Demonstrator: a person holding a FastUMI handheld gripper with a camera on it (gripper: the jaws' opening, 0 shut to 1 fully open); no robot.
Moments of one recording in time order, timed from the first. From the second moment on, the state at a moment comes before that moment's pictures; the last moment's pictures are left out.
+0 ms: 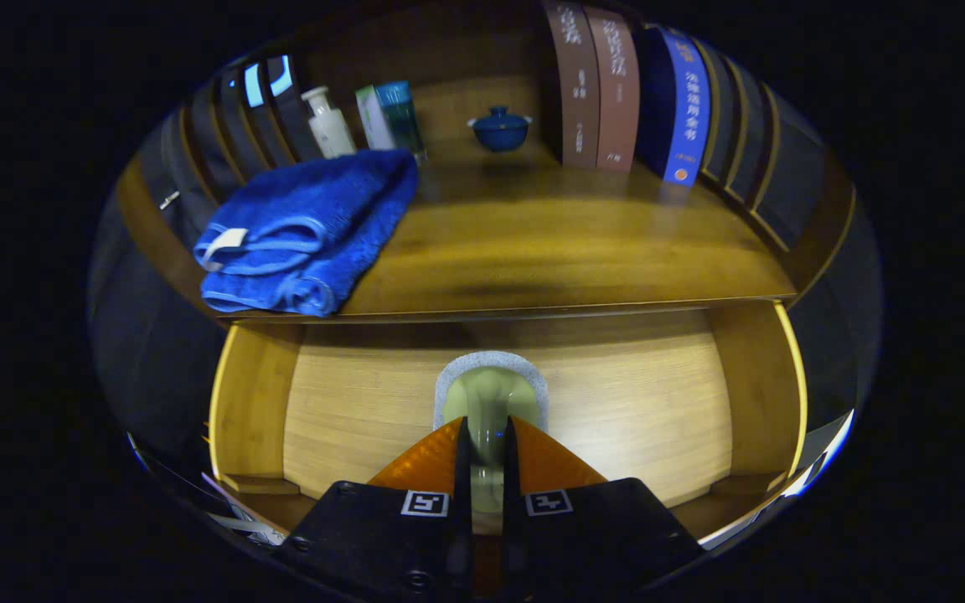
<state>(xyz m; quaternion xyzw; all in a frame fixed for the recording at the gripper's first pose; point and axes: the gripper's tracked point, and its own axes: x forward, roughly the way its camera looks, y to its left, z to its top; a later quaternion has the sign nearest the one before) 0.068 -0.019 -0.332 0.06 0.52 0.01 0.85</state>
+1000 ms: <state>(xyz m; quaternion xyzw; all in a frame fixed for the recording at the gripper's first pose) 0.258 -0.047 -0.280 0.09 0.43 0.00 0.90</state>
